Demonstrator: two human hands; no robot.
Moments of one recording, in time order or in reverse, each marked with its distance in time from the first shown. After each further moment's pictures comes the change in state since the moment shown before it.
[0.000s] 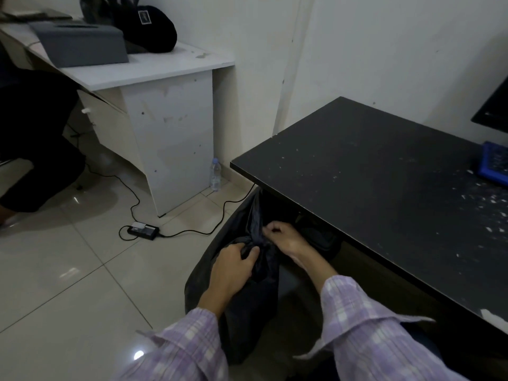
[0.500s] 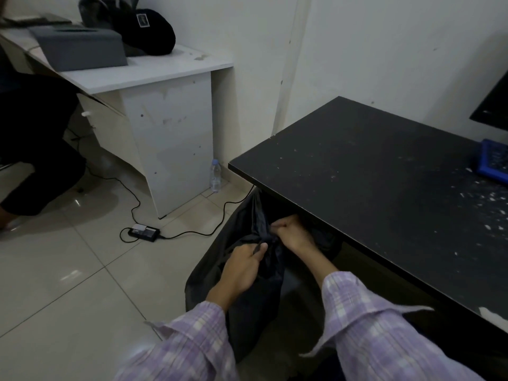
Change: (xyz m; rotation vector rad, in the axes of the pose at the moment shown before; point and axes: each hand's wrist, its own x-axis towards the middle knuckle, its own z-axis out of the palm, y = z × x) left_hand 0.005 0.016 0.009 -0.011 -0.160 0.085; right_hand -0.002 -0.010 -0.019 -0.233 0.098 0.030
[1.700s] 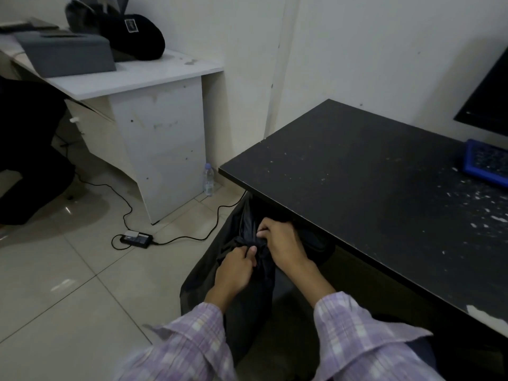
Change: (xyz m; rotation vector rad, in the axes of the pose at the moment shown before) left_hand 0.016 -0.018 0.012 -0.072 0.015 -0.193; right_hand -0.023 -0.007 0.006 -0.270 0.154 -0.273
